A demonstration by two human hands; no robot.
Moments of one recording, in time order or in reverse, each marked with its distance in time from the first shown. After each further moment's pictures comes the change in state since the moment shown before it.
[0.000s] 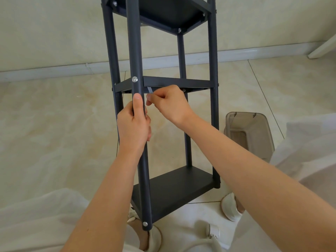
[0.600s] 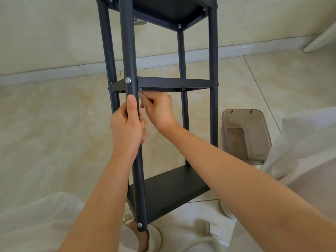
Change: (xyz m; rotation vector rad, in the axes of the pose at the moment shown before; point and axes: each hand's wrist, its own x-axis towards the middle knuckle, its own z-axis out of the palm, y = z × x) left_hand -0.001 0.000 0.000 0.043 -0.019 0.028; right_hand 0.007 0.027 0.034 0.092 0.216 -0.124
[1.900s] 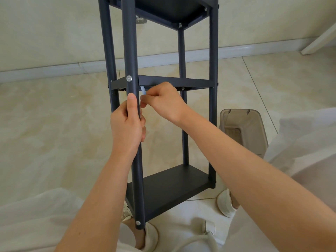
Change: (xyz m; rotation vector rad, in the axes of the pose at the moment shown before) left_hand -0.006 0.004 0.003 -0.050 -0.015 -0.019; right_hand 0.001 -0.042 -0.045 -0.140 -0.311 0.154
